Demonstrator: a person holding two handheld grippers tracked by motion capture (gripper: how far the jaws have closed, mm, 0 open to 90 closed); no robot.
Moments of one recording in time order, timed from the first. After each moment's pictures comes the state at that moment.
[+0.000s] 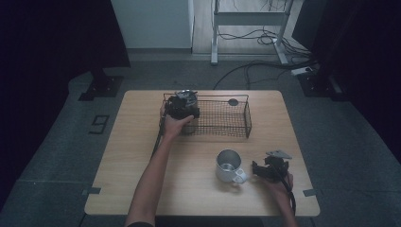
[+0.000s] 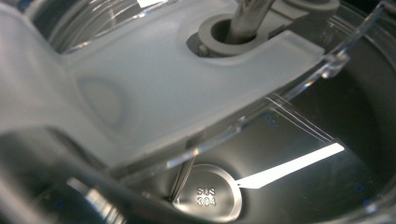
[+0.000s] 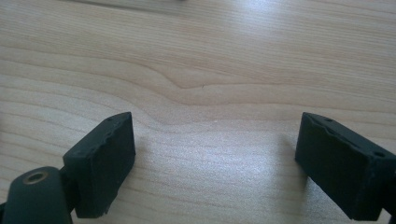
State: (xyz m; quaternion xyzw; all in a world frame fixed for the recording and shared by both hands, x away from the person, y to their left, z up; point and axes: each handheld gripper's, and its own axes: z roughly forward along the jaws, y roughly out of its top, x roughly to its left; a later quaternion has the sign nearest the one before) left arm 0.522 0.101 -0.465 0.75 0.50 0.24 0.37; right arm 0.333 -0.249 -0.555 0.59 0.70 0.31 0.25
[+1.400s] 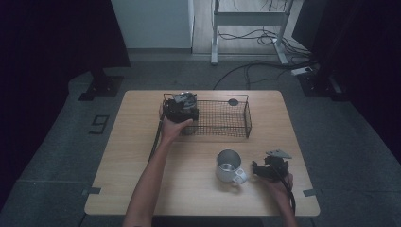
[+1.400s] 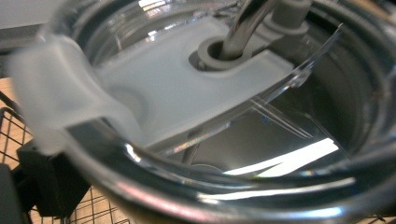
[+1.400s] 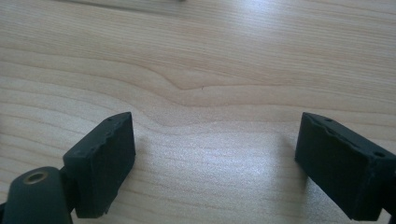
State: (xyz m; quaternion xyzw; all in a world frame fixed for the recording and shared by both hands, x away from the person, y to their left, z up) left arm 0.507 0.110 -0.463 0.74 0.49 0.24 0.40; right arm 0.334 -0.249 -0.555 0.59 0.70 0.31 0.25
